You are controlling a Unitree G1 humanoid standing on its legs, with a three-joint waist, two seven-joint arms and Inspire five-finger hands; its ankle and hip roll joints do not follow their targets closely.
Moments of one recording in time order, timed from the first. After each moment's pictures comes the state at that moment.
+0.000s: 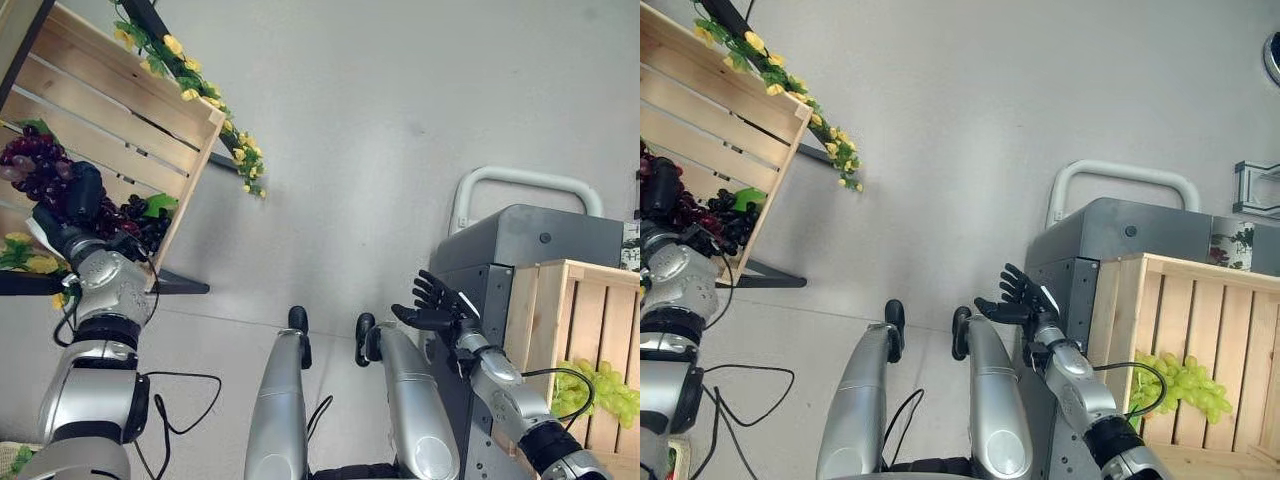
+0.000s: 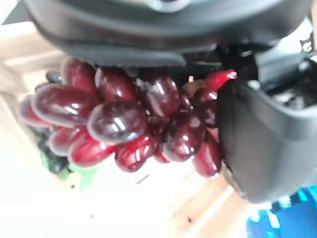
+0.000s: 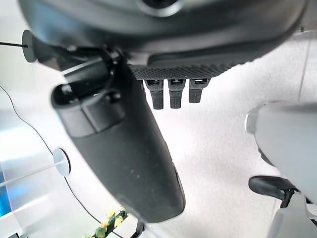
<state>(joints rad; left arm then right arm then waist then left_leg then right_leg) -0.78 0.76 -0.06 1.06 -0.86 -0.19 0.51 -0.16 -0.48 0.36 0.39 0.71 -0.07 -0.06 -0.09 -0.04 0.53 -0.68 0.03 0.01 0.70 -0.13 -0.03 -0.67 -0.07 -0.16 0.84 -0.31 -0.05</state>
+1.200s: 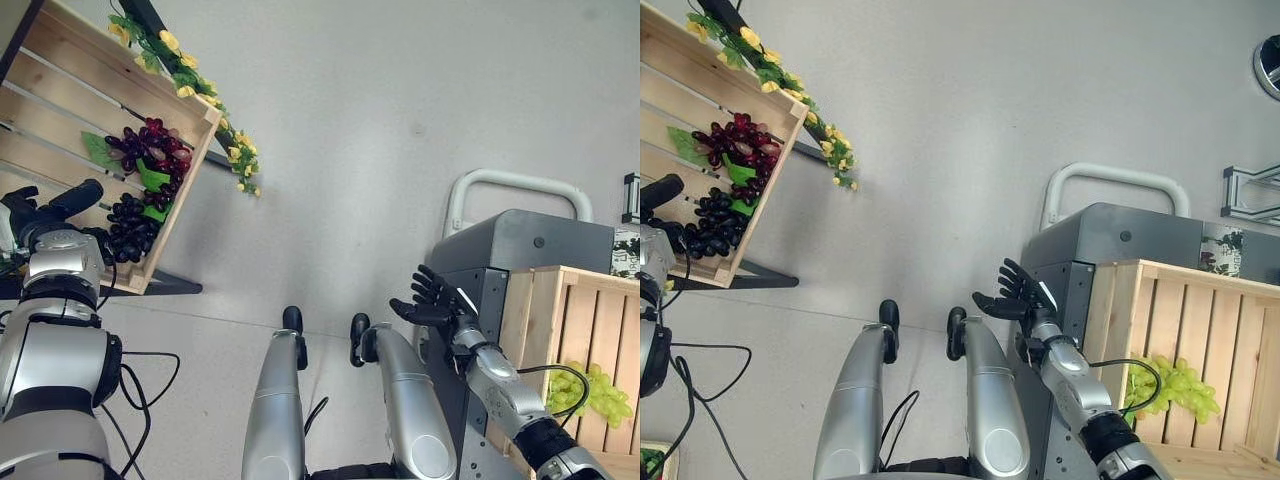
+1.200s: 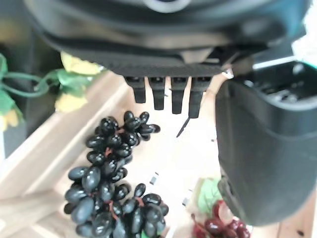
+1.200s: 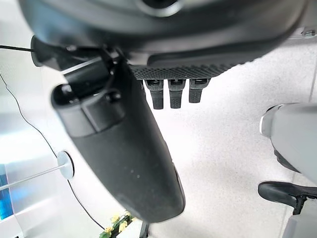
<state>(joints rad) -0.99 0.87 -0.23 1.27 -0.51 0.15 0.51 -0.18 -0.46 0.38 0.39 0.72 -0.09 -0.09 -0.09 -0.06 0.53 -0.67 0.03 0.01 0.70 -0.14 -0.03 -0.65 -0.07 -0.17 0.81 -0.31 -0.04</state>
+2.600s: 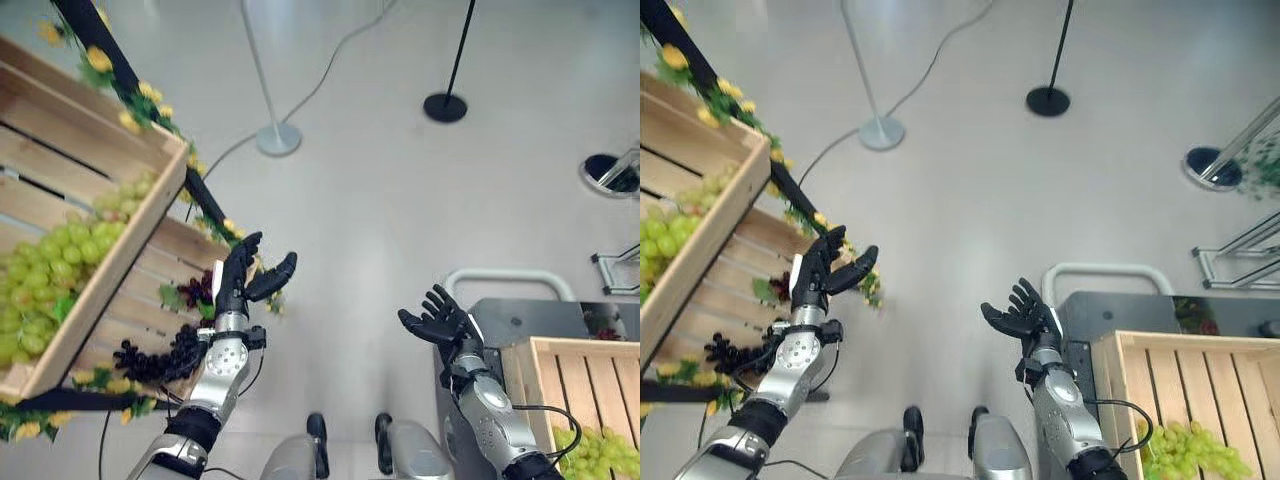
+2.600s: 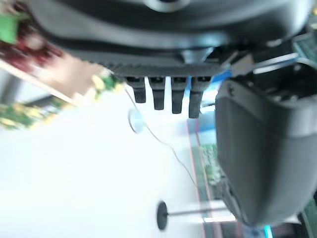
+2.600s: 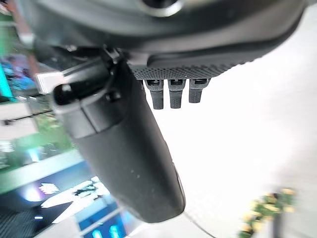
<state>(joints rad) -0.21 0.38 -0.30 0.58 -0.31 -0.39 0.35 0.00 -0.30 0.27 0.35 0.67 -0.17 -0.18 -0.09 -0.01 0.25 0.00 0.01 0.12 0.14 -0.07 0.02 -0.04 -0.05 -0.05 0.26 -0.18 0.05</state>
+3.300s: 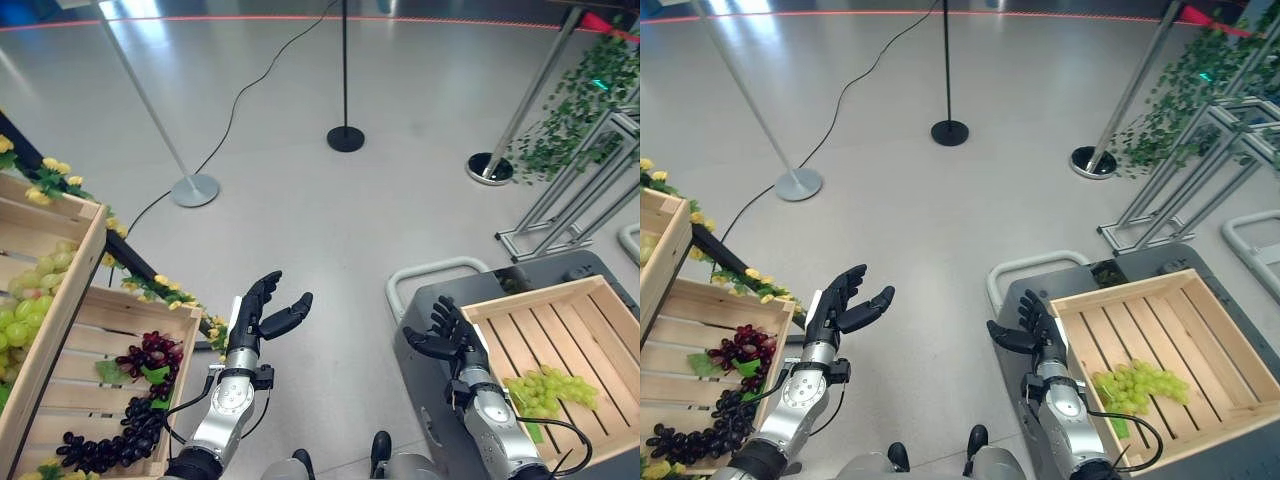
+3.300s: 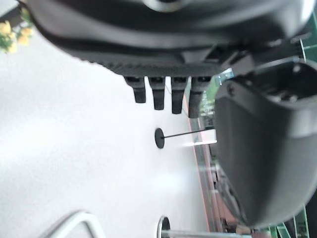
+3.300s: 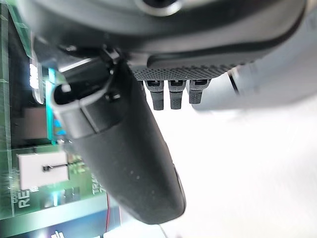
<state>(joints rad) -0.04 0.36 -0.31 0.51 -0.25 -0.40 0.31 0.01 -0.35 0.24 0.43 0.46 -0.22 -0.18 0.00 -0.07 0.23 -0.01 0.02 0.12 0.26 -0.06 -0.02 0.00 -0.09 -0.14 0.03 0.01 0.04</state>
